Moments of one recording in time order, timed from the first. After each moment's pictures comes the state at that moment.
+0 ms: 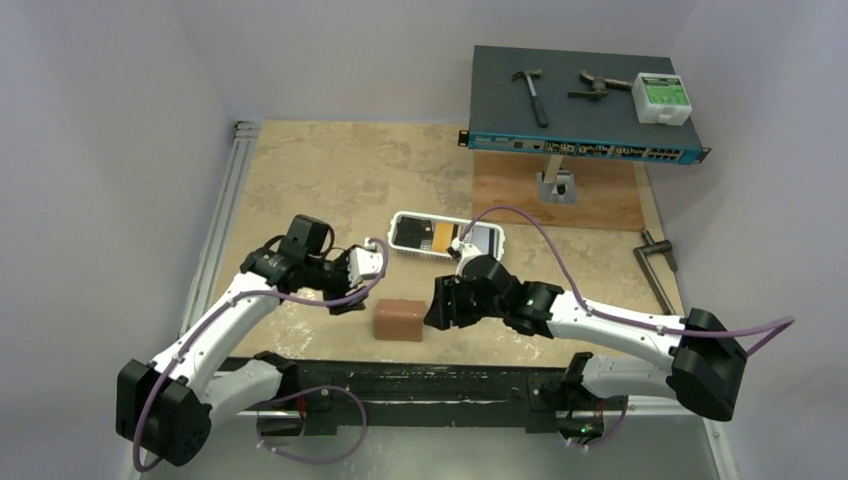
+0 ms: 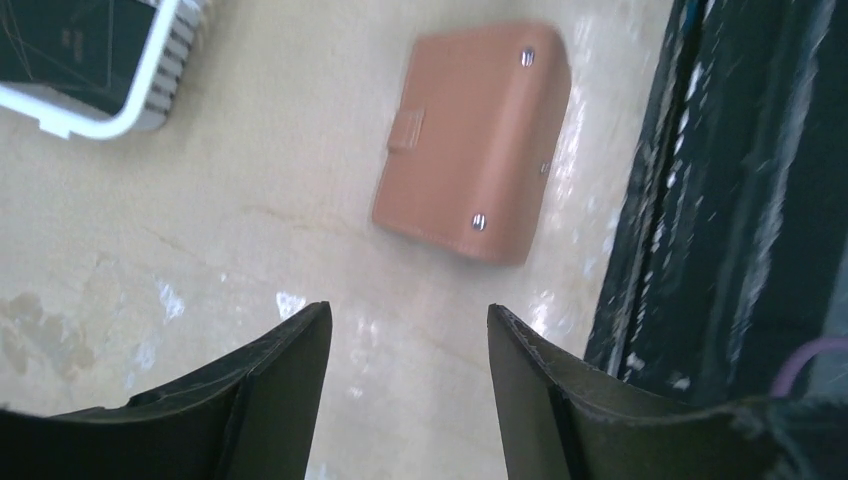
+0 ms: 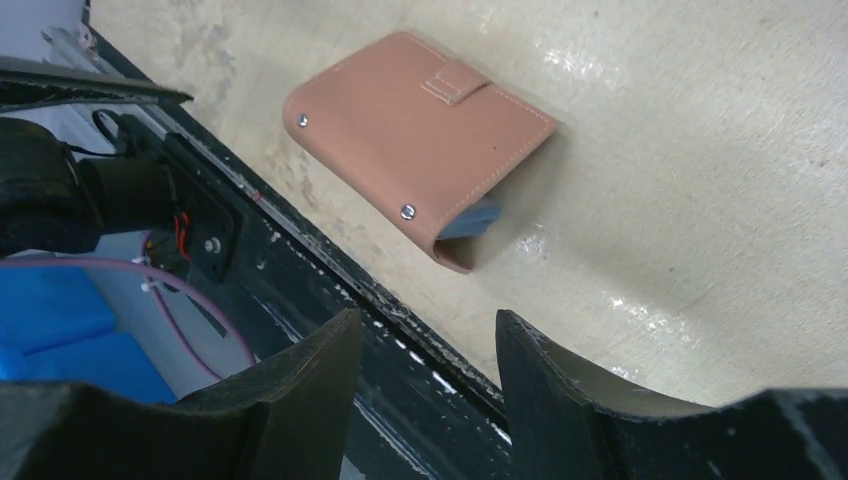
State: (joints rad) left arm -0.40 1.06 0.80 -0.75 0.64 0.70; right arm 1.00 1.16 0.67 -0.21 -0.06 0.76
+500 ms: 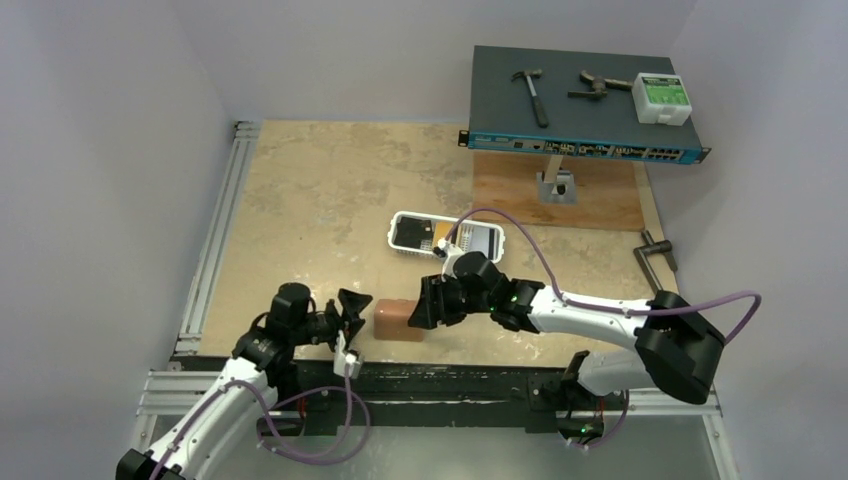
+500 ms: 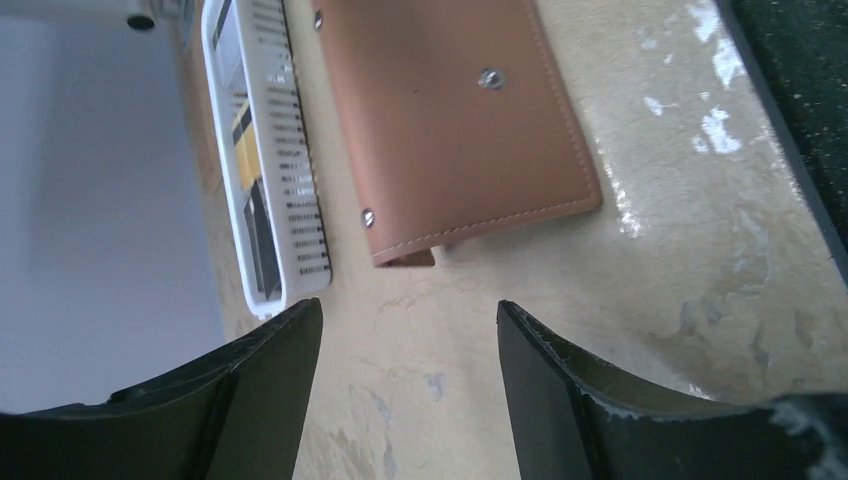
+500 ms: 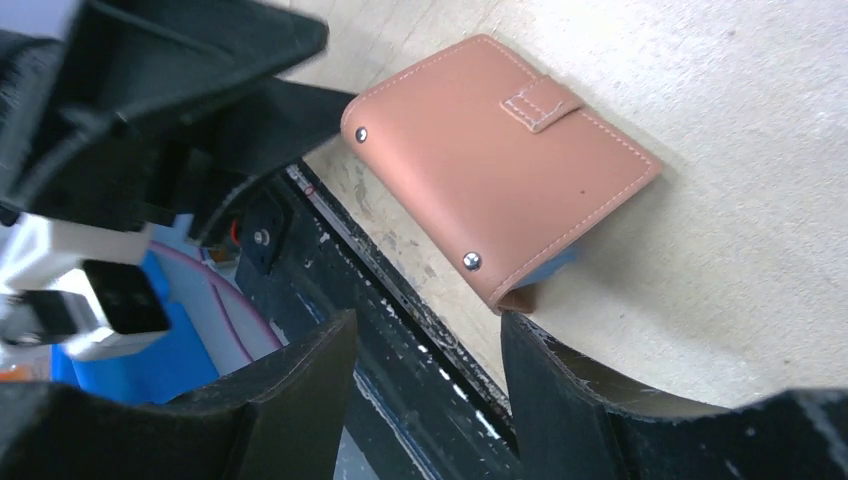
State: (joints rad) left arm -0.40 0.48 0.18 -0.37 0.69 1.56; right arm 0.99 1.31 0.63 0.03 -0.23 0.77
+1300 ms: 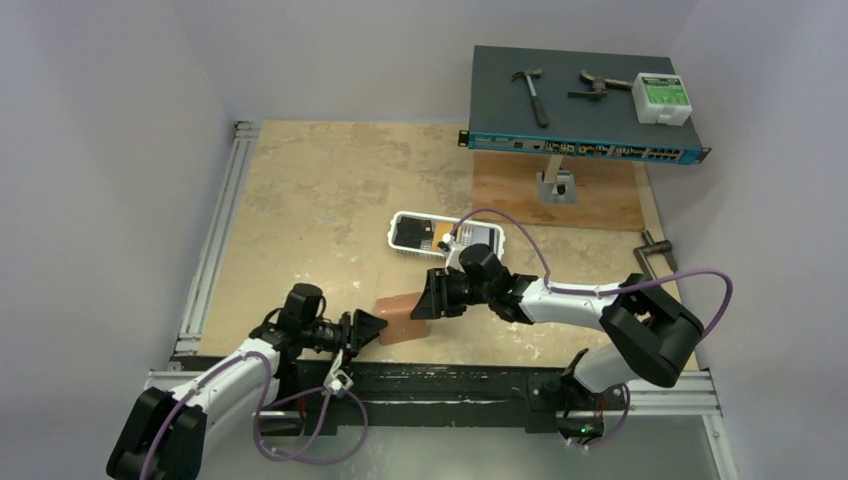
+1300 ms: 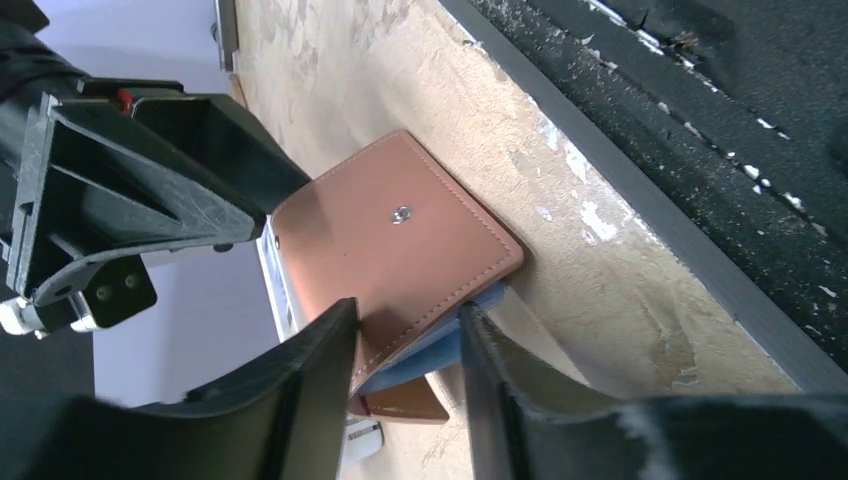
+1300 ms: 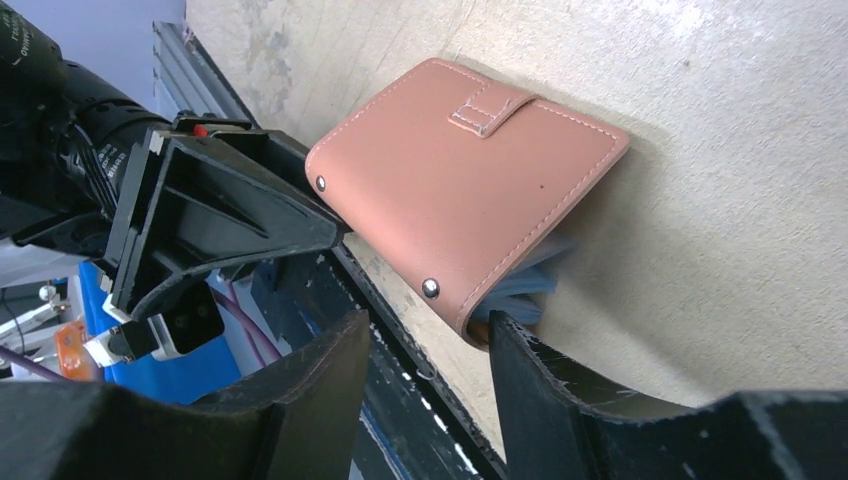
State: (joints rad) left arm -0.40 0.80 0.06 -0.13 1.00 2.10; right arm 0.85 1.45 0.58 0.23 -0.40 0.80
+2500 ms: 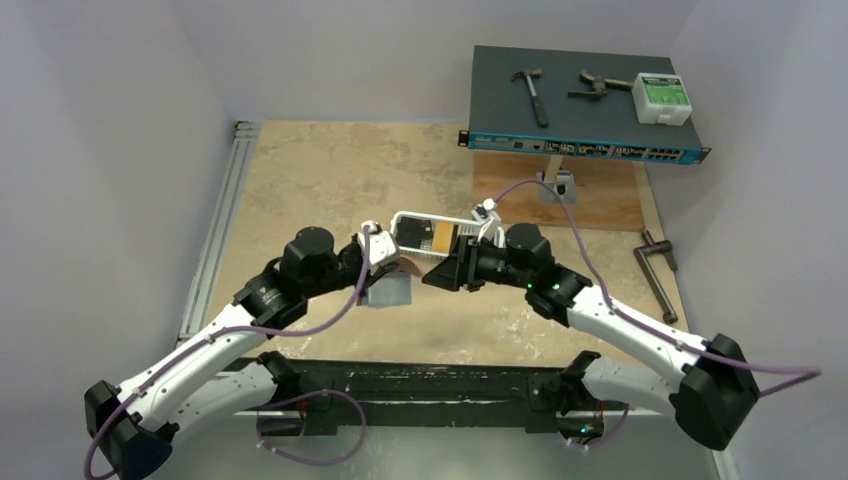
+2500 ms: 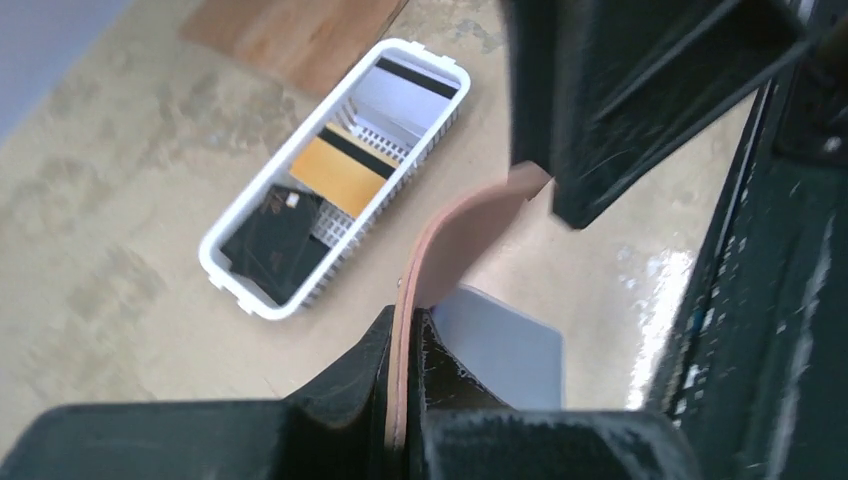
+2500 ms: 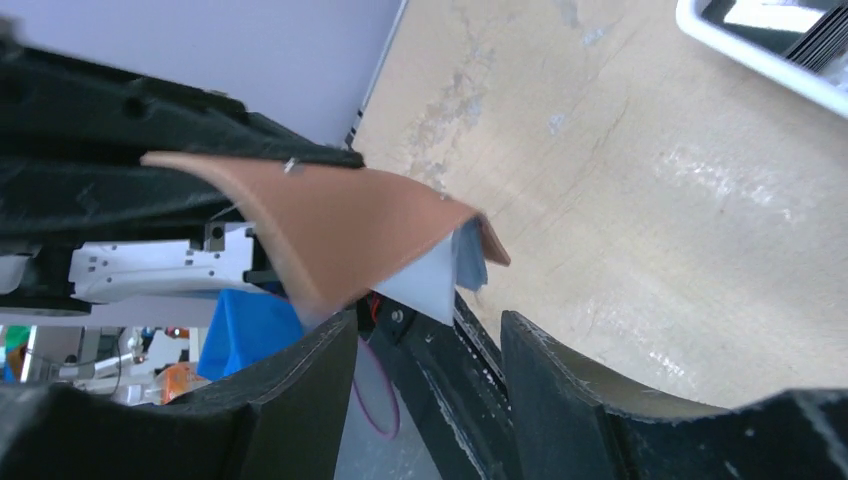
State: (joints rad) left arm -0.74 0.83 0.71 -0.23 0.29 0.34; right arm 0.75 1.10 0.65 0.12 -0.43 0.84
